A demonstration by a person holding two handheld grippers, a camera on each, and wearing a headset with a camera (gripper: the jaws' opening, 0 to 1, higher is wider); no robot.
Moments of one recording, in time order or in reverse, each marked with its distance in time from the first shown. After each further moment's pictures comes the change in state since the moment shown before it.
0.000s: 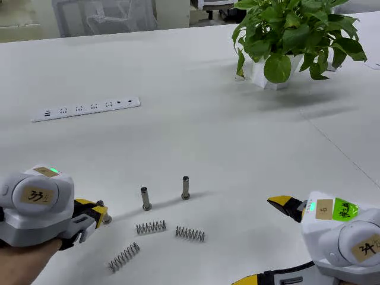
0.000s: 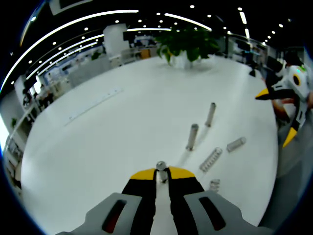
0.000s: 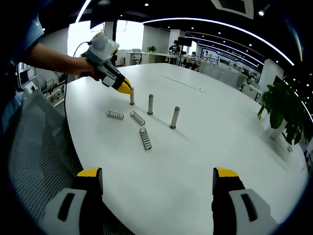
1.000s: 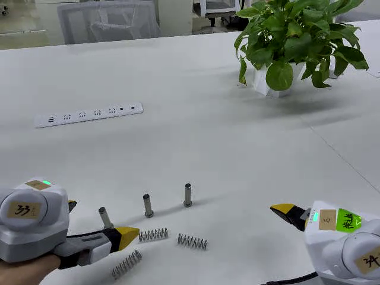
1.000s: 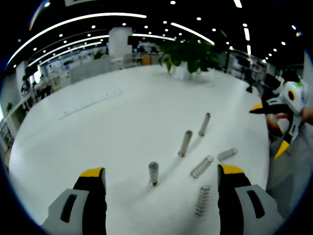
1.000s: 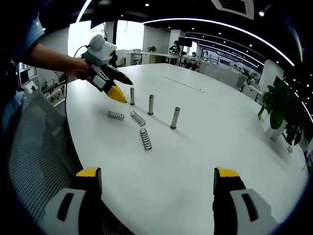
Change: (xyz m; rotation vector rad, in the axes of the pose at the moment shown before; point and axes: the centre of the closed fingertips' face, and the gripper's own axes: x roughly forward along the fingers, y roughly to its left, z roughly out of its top) left arm -0.001 -0.009 0.002 -0.107 -0.085 -0.068; right arm 0.000 0.000 0.000 -0.004 -0.003 0.001
